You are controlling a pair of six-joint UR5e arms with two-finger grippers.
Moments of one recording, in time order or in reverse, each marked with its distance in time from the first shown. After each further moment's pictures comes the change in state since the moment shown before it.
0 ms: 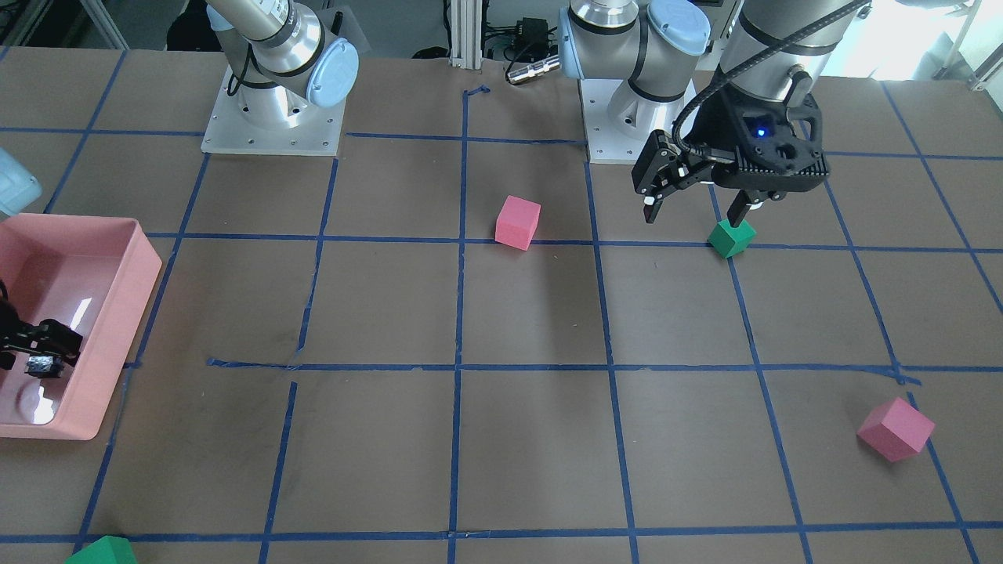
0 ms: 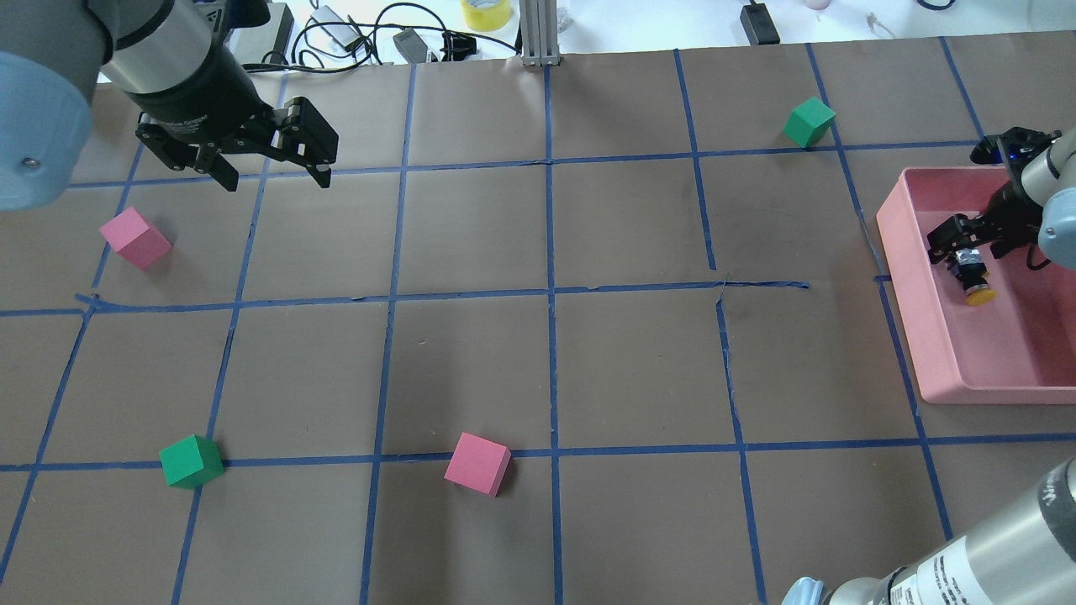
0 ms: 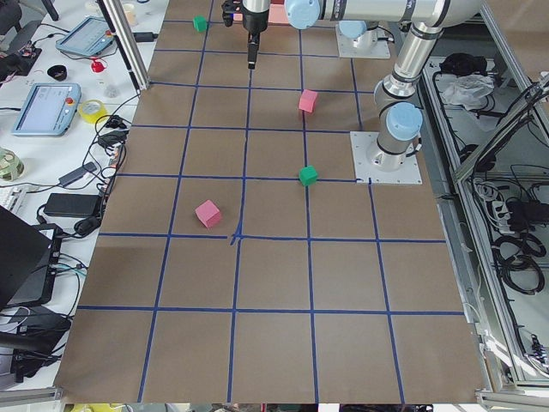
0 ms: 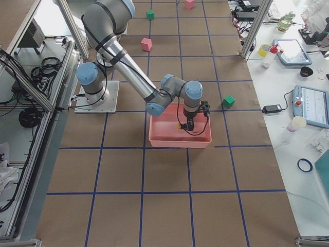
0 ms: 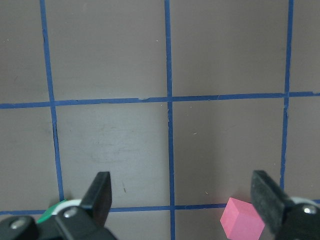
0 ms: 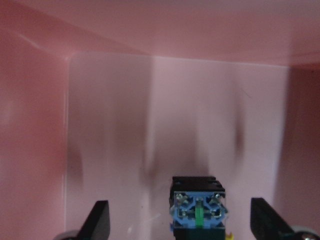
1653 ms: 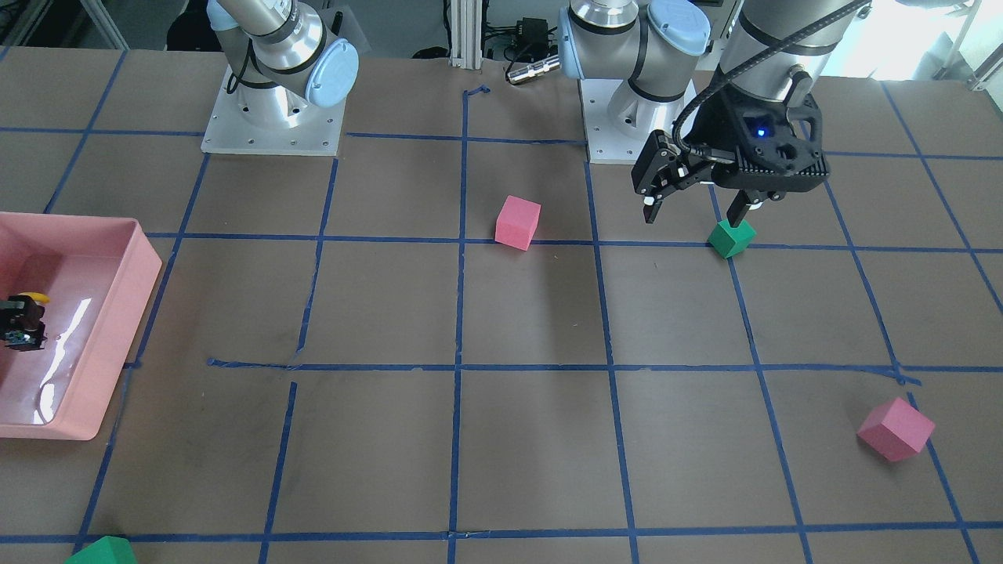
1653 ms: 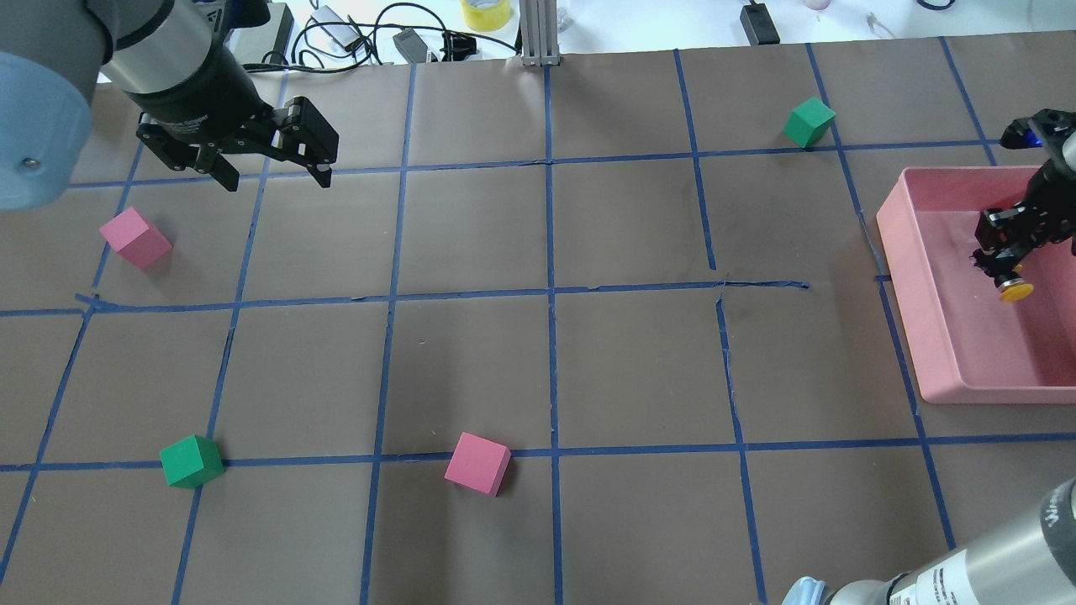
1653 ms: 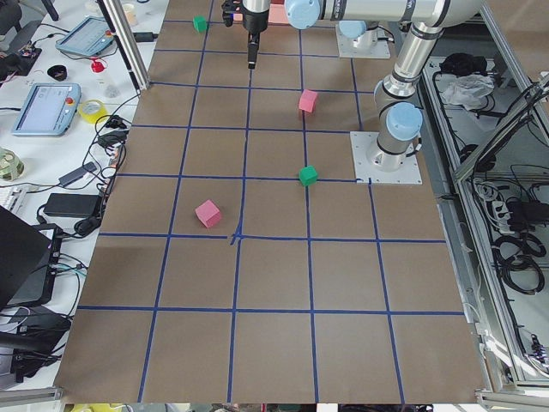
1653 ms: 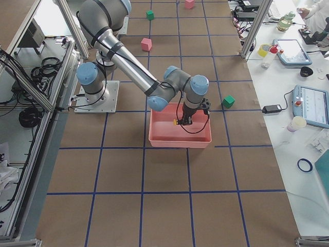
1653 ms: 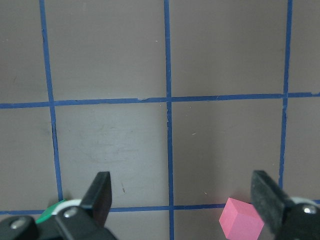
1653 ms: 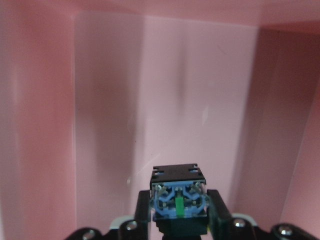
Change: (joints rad) left arm 0.000 0.000 0.000 0.000 -0.001 -0.002; right arm -0.003 -0.064 -0.137 0.321 -0.075 -0.020
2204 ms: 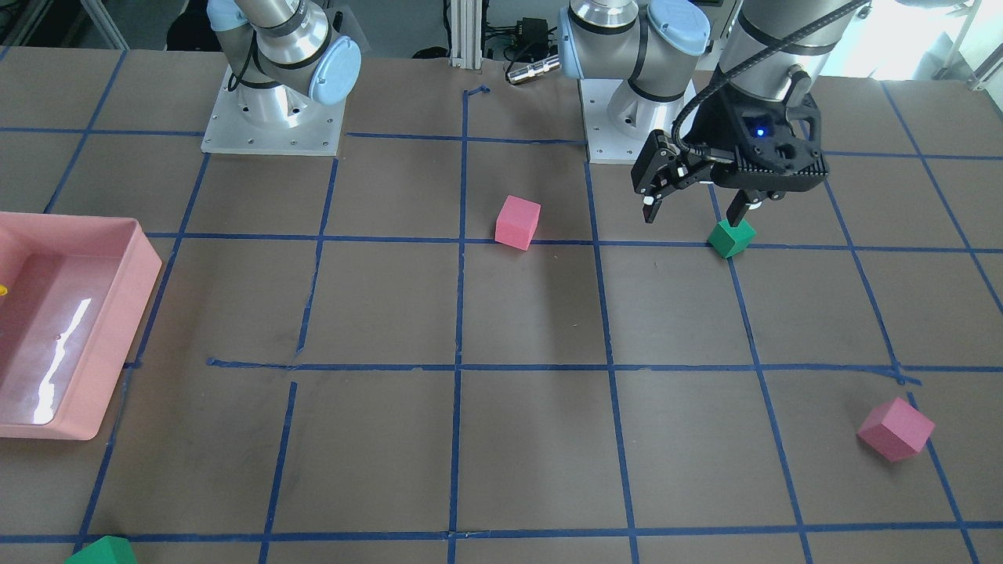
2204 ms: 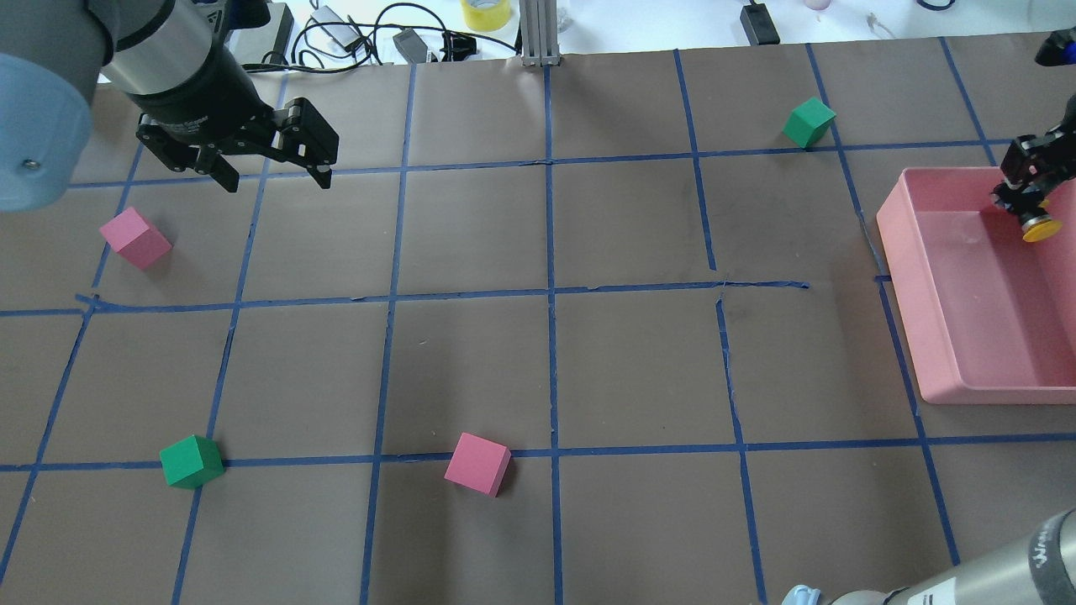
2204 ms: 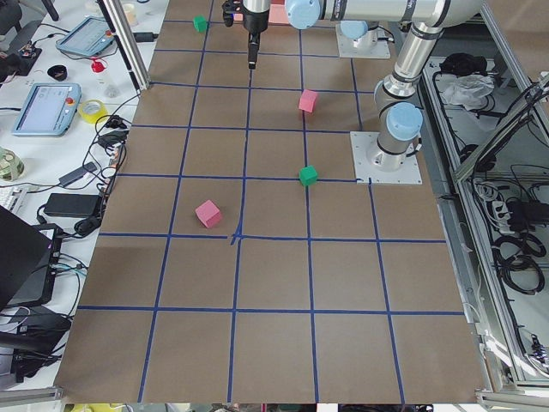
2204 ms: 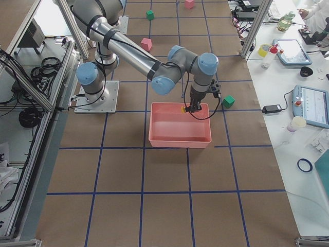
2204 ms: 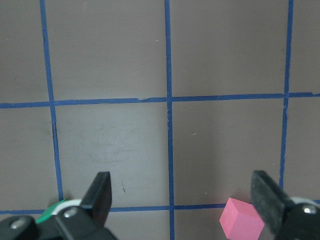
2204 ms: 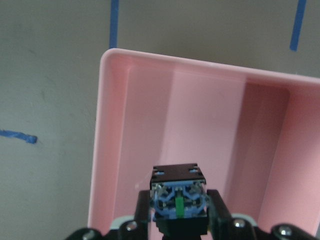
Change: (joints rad) left arm -0.001 0.000 -0.001 0.000 0.000 0.000; right arm 0.071 -0.069 -0.178 0.181 0.045 -0.006
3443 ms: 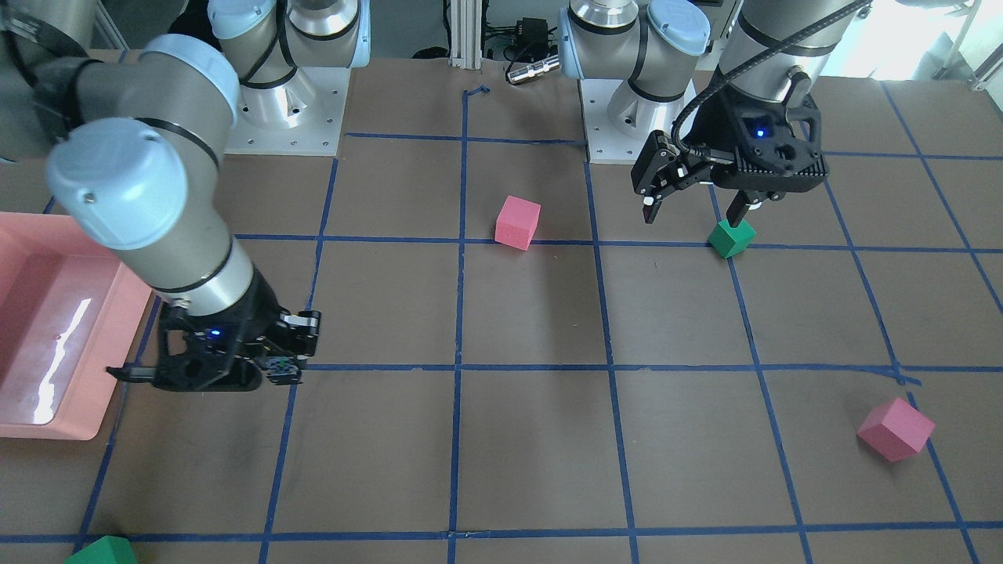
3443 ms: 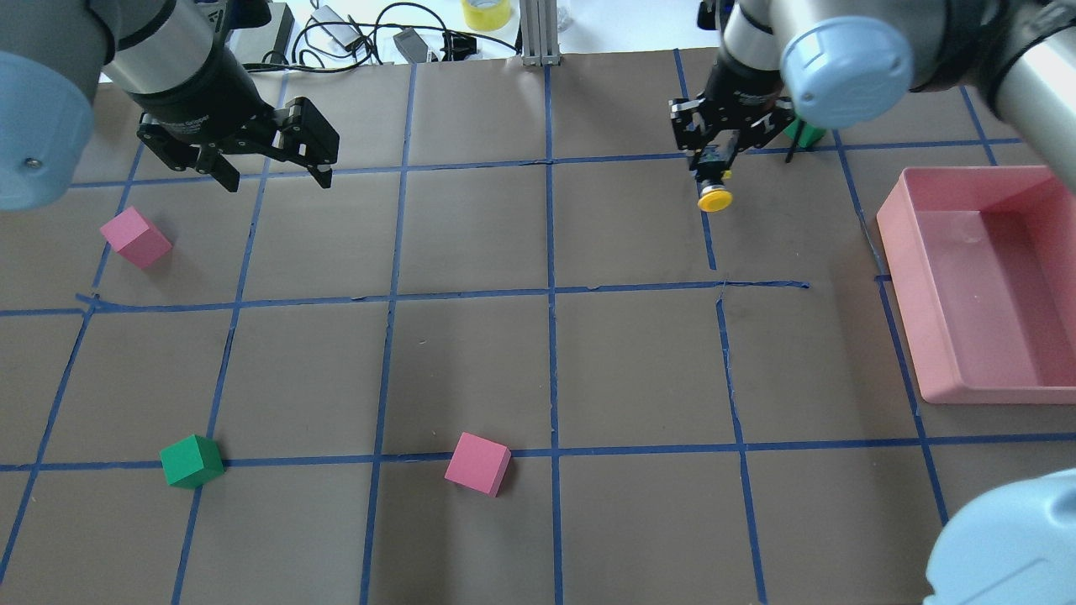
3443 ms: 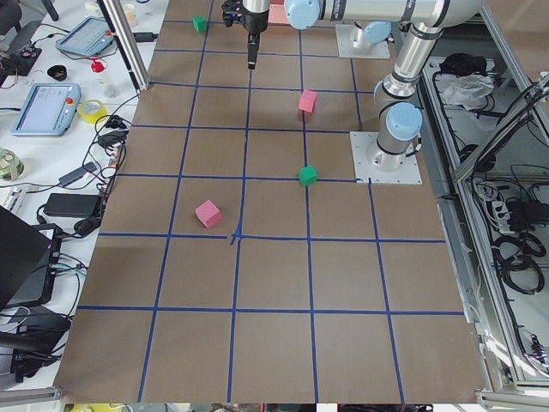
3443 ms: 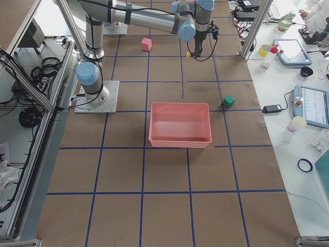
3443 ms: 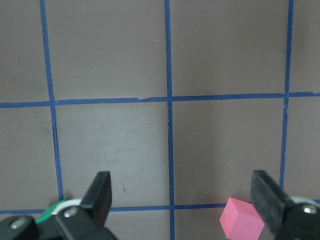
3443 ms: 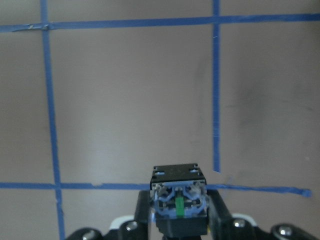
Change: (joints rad) left arm -0.001 0.000 -0.001 0.000 0.001 0.000; right arm 0.616 0.058 -0.018 -0.098 0.080 0.774
